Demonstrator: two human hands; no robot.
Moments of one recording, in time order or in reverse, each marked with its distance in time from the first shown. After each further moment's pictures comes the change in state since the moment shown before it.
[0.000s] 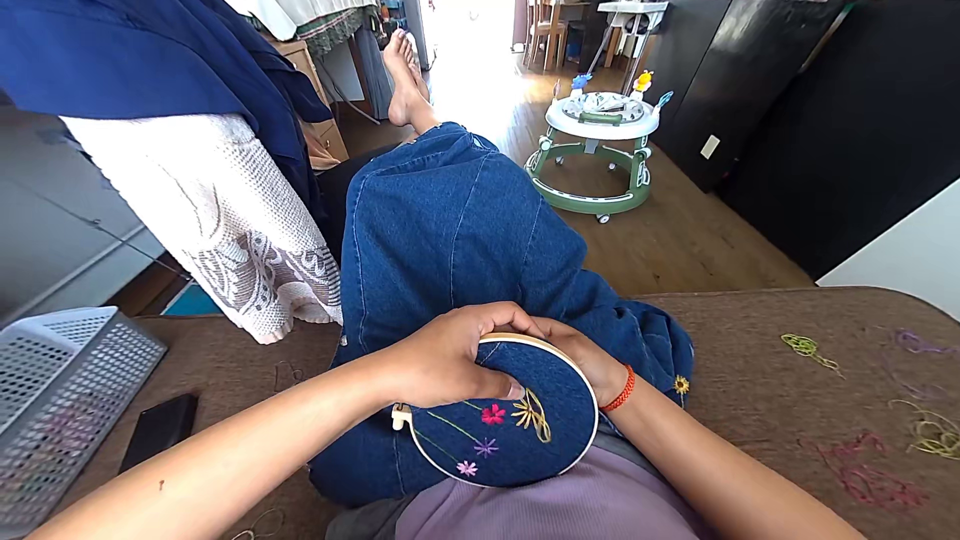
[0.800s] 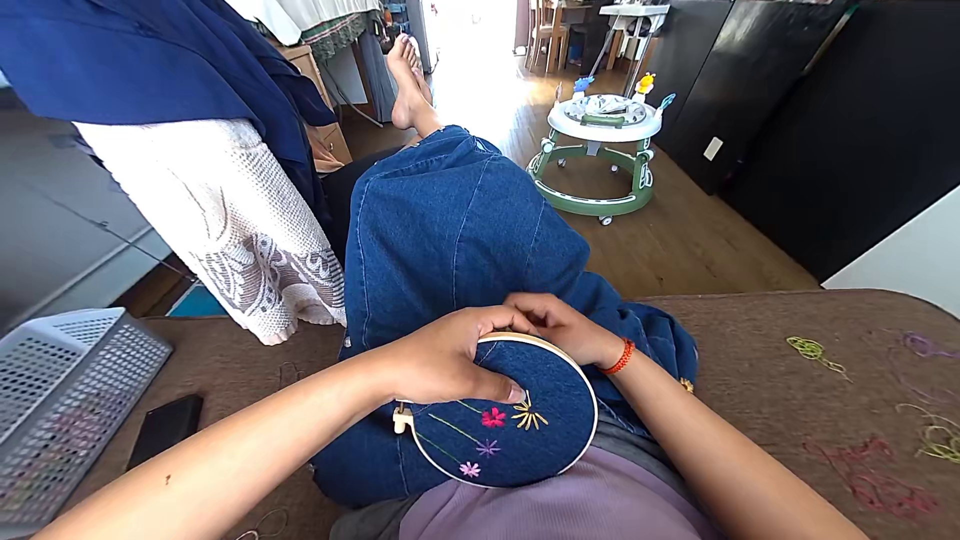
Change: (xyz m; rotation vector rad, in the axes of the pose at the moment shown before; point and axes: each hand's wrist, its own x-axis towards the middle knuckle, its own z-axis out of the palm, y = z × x) left_hand -0.001 -0.001 -0.005 -0.096 -0.050 -0.005; right_hand 0.028 -0.020 -0.023 -0.871 -0.067 -0.300
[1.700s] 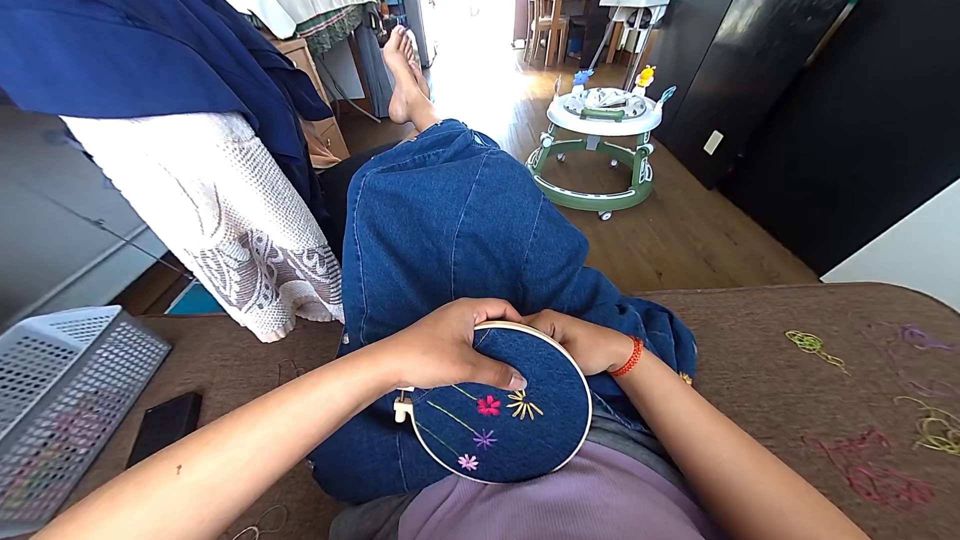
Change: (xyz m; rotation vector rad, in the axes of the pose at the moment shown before) left_hand 0.007 -0.008 -0.001 0.024 0.061 -0.021; right_hand -0.009 -0.005 -0.005 0.084 -0.266 -0.107
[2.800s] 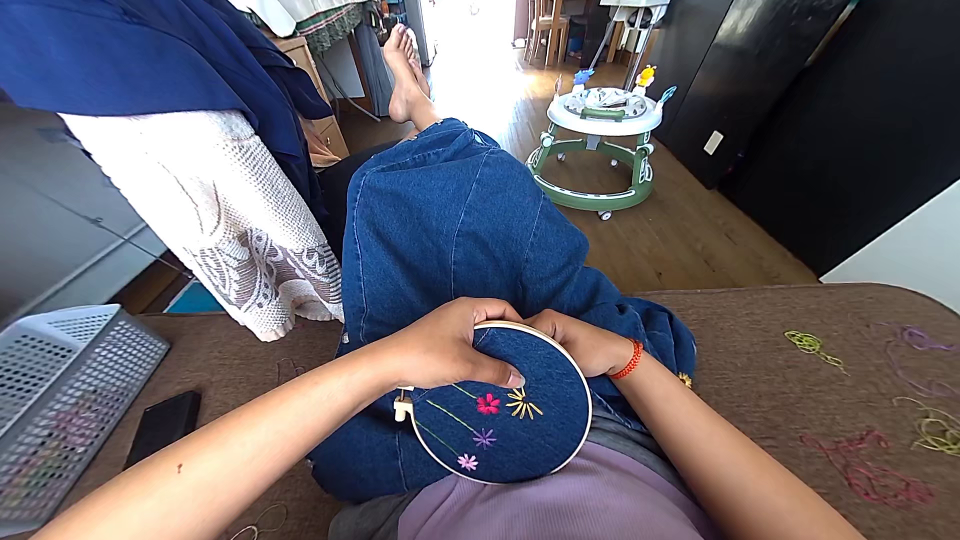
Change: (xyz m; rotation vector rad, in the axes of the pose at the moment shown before) left_hand 0.000 -0.001 0.000 -0.019 -0.002 -0.009; right_hand -0.001 0.001 0.003 0.077 0.025 0.006
